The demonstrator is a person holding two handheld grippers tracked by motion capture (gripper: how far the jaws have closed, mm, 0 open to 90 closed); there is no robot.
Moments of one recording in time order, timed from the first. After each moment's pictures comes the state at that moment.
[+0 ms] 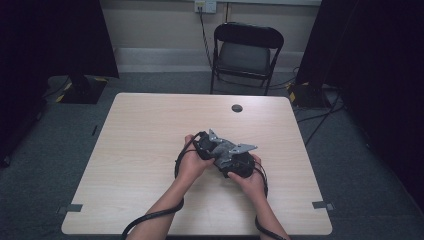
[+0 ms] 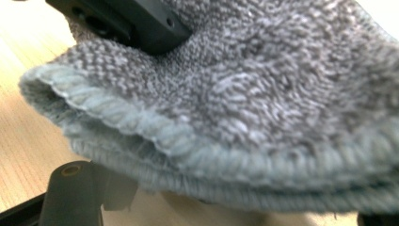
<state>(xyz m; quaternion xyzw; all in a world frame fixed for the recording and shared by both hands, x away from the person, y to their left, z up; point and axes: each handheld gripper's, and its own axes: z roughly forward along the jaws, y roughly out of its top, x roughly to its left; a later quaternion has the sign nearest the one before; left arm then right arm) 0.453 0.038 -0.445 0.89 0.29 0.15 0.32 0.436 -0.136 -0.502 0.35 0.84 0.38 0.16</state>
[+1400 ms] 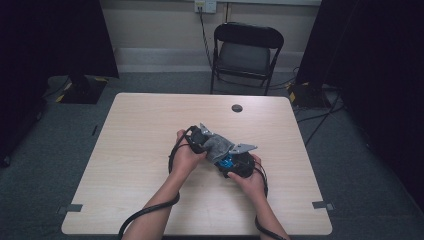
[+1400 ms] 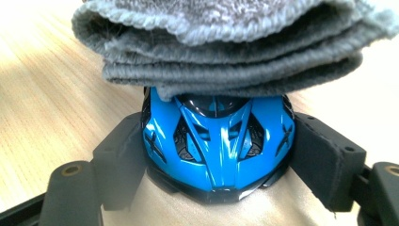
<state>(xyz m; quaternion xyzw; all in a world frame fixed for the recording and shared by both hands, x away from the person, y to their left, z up) 0.469 0.060 -0.442 0.88 0.34 0.17 0.30 0.436 -0.136 -0.502 0.35 0.84 0.38 0.16</state>
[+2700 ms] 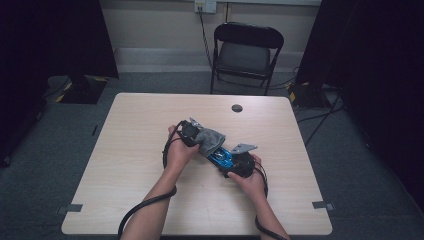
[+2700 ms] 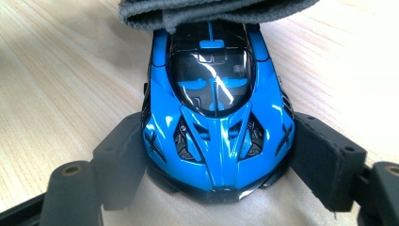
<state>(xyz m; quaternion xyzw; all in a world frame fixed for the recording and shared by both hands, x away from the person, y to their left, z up) 0.489 0.085 -0.443 0.85 0.39 0.17 0.30 0.436 -0.136 -0.502 0.35 0.84 0.38 0.16</state>
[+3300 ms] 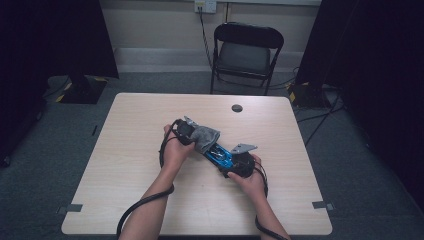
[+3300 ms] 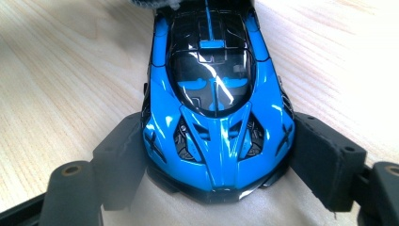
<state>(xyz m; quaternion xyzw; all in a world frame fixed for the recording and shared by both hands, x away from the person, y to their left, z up) 0.495 0.101 -0.447 0.84 0.41 0.18 0.30 0.436 -0.136 -0.502 0.35 0.84 0.38 0.16</state>
